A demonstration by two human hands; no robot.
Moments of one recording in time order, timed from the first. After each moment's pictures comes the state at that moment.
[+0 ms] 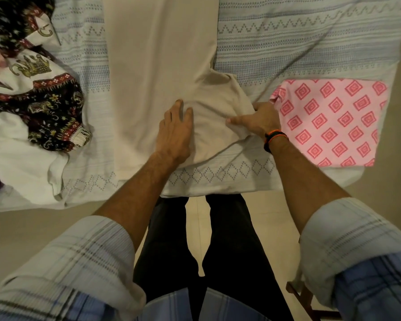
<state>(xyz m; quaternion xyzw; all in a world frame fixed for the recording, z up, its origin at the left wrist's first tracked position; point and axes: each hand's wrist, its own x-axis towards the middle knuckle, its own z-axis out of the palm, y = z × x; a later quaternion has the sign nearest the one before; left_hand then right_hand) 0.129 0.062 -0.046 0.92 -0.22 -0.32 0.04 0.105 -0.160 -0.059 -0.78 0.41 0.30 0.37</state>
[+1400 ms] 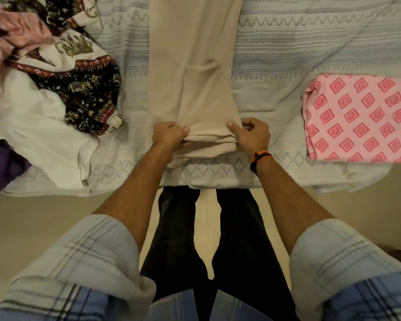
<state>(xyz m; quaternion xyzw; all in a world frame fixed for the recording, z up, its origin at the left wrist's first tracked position) 0.127 0.159 -0.071 0.72 0.38 -0.36 0.45 0.067 -0.028 -0.063 -0.73 0.48 0.13 0.46</state>
